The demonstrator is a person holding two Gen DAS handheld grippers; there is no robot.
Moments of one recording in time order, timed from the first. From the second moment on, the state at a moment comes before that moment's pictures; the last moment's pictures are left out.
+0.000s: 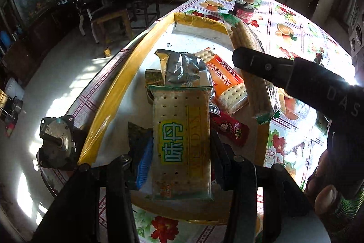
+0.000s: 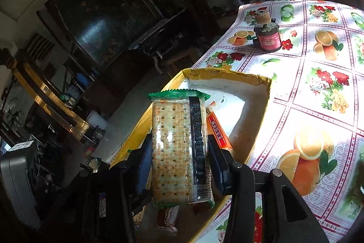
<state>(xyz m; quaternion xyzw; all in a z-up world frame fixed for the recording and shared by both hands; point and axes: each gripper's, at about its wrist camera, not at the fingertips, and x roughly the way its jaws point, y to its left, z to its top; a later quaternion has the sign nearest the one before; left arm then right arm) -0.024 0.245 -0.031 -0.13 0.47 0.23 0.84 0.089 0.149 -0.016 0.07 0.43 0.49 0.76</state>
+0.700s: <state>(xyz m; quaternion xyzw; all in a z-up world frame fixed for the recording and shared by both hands) -0.013 0.254 -0.044 -0.14 0.49 0.22 0.83 0.100 0.176 -0.040 -0.01 0.44 0.45 0.77</state>
